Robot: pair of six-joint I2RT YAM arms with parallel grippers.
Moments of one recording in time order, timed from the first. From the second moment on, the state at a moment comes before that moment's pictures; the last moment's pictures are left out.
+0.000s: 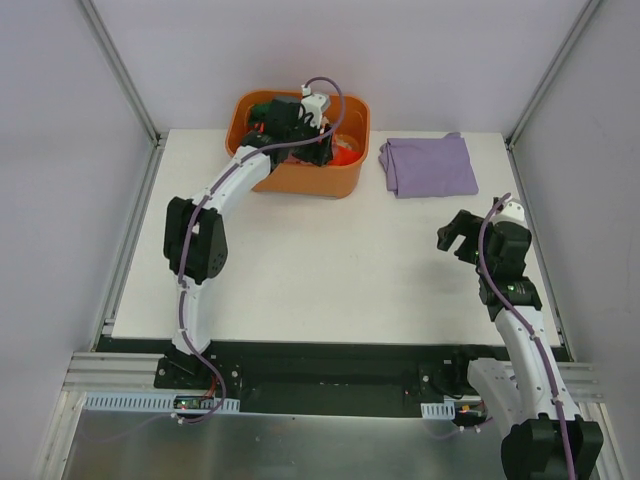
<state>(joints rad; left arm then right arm) -0.41 2.07 1.90 -0.39 0.29 -0.05 0.00 0.77 0.59 -0.26 -0.05 0.34</state>
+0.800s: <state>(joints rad) -0.42 1.91 2.33 -0.54 0.17 -0.07 0.00 0.76 0.59 -0.27 -0.05 0.32</state>
